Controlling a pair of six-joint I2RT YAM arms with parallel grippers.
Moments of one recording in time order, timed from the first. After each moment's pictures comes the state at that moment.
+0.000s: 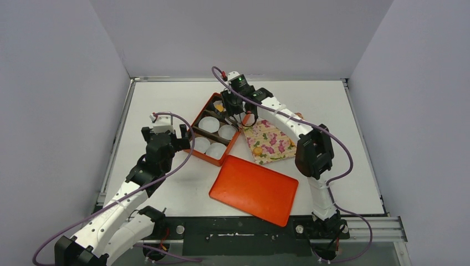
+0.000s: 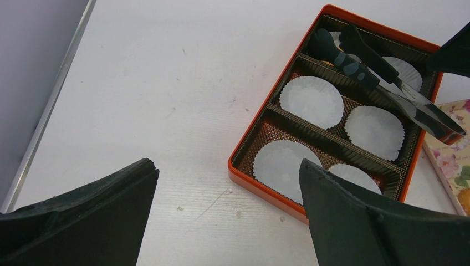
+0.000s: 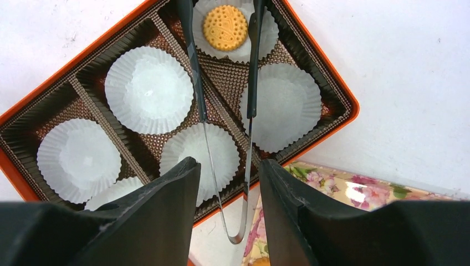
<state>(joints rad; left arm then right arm) -0.48 0.81 0.61 -0.12 -0.53 -0.20 0.66 2.12 1.96 -0.63 0.06 0.13</state>
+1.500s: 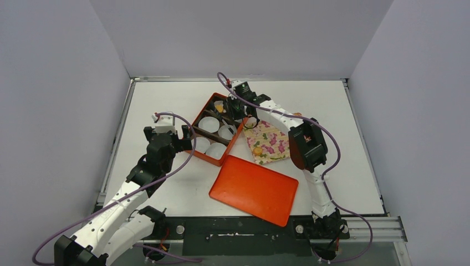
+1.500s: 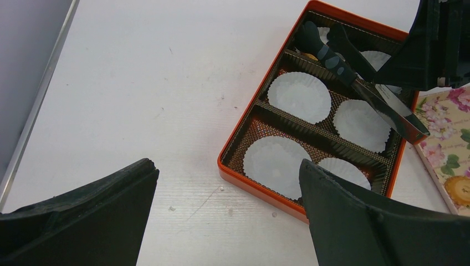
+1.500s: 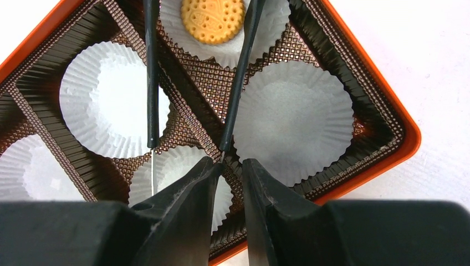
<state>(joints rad) -0.49 0.81 0.61 -0.12 -0.50 -0.20 0.59 2.24 1.88 -0.46 -0.08 0.17</state>
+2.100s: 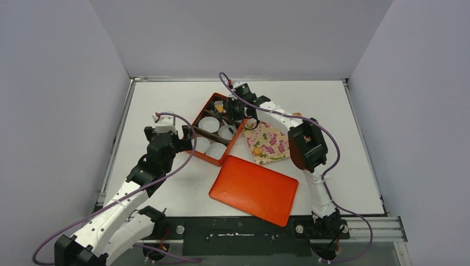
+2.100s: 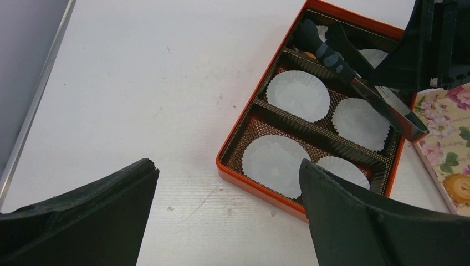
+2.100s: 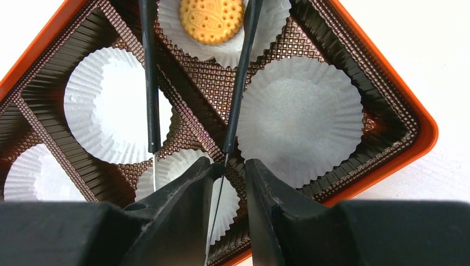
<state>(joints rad) -0.49 0.82 0.61 -0.11 -0.49 -0.20 0.59 2.24 1.85 -0.43 -0.08 0.23</state>
